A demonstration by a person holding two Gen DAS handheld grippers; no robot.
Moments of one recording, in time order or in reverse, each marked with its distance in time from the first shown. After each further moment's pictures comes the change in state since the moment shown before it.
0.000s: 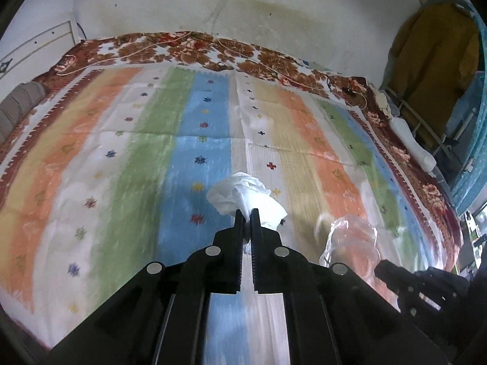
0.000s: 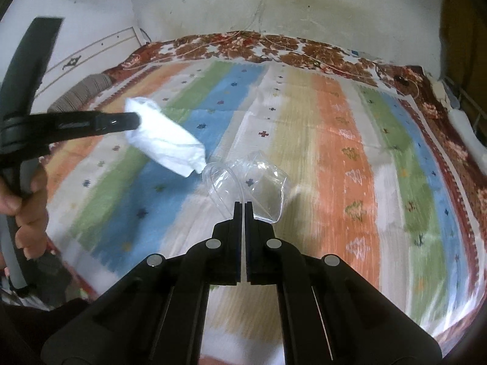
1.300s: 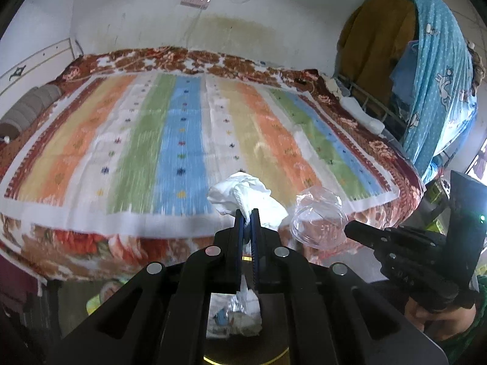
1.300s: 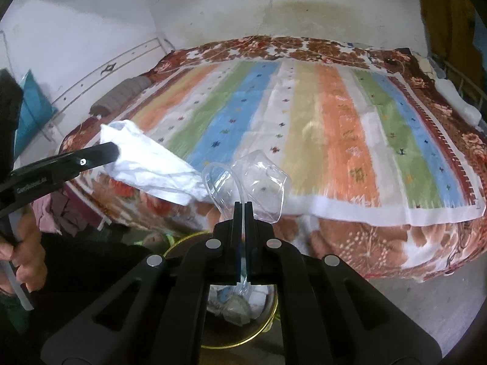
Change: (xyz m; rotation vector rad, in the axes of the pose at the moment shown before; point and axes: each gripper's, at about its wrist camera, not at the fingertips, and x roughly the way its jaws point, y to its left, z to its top) left arm -0.197 -0.046 -0.180 0.095 -0.033 -0.079; right arm -0.182 0.060 -0.147 0.046 -0.011 0.098
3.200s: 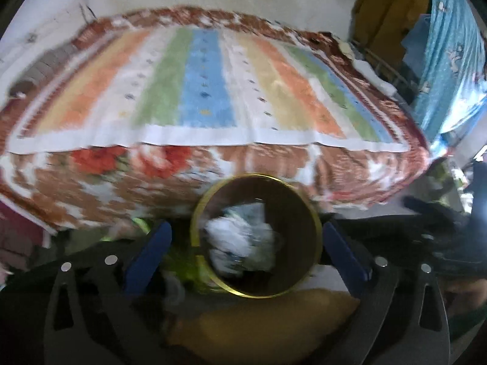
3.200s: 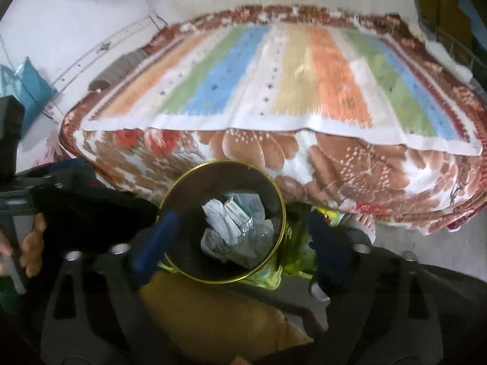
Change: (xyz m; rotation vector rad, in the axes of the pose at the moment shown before) left arm -0.036 0.027 -0.098 -0.019 0.152 0.071; right arm -0.044 0.000 -0.097 0.050 0.091 -0.015
